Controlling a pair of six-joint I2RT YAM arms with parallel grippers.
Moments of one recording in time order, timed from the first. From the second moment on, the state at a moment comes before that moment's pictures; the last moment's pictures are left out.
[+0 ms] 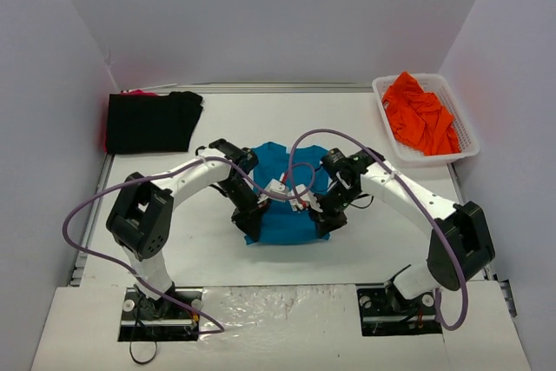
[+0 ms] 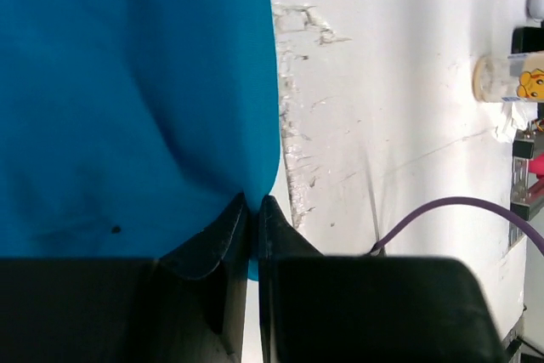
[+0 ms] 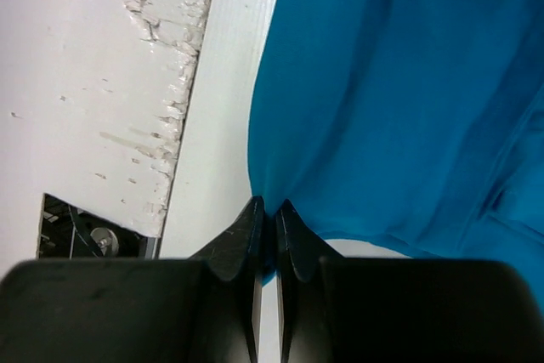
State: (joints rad) left arm -0.62 1.76 1.30 -1.26 0.92 0.93; right arm 0.58 1.48 1.06 -1.12 -0.72 -1.16
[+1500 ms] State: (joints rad) left arm -0.57 1.68 1.57 -1.05 0.60 0.69; right arm 0.36 1.65 1.47 -1.18 -0.68 -1.22
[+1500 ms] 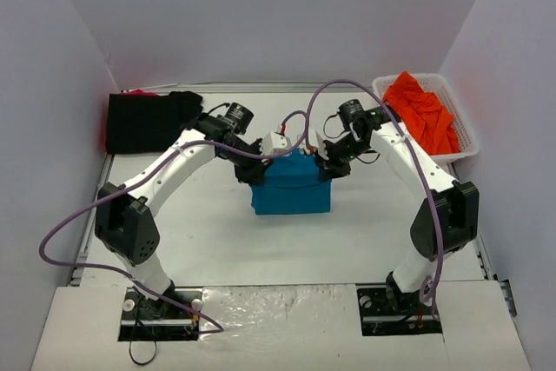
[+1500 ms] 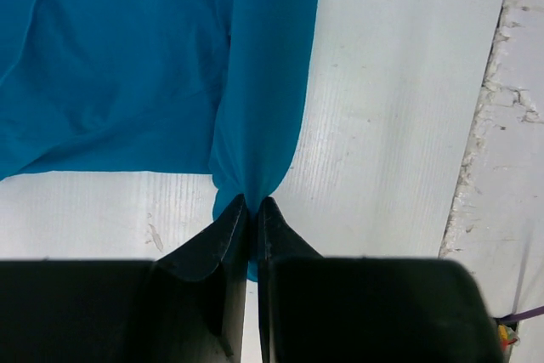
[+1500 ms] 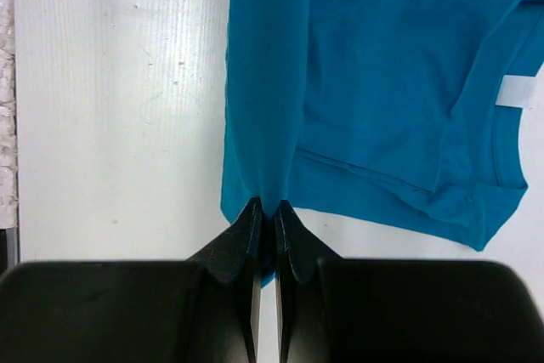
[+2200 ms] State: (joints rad) left arm -0.47 1.93 1.81 -1.01 0.57 0.70; right arm 0.29 1.96 1.76 -1.13 -0.68 -1.25
